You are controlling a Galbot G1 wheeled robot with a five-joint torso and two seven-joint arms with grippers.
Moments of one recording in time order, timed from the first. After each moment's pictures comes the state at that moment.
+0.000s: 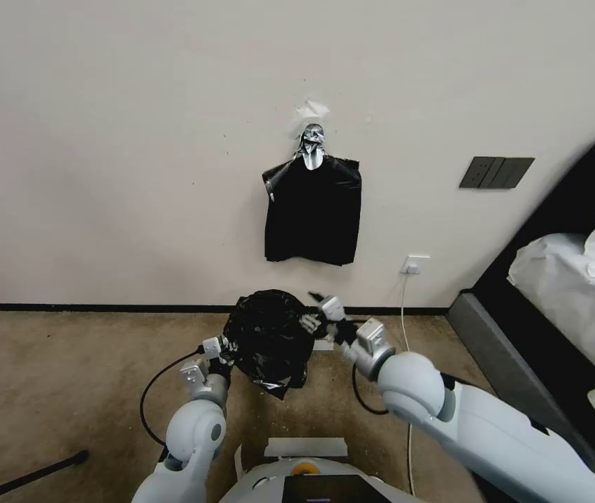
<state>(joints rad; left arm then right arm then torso) 1.52 -1.38 -0.39 -2.13 -0.42 0.39 -0.36 -0.76 0.85 -0.38 2.29 0.75 -0.61 0.46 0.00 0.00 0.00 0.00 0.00</state>
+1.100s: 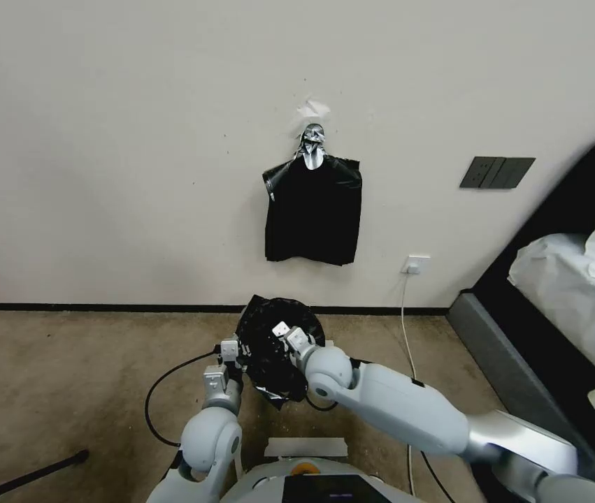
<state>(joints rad) 1.55 -1.40 -0.30 -2.19 -0.29 0.40 -0.33 -0.54 1.17 -0.67 1.68 0.73 -0.73 0.50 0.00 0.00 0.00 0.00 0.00</state>
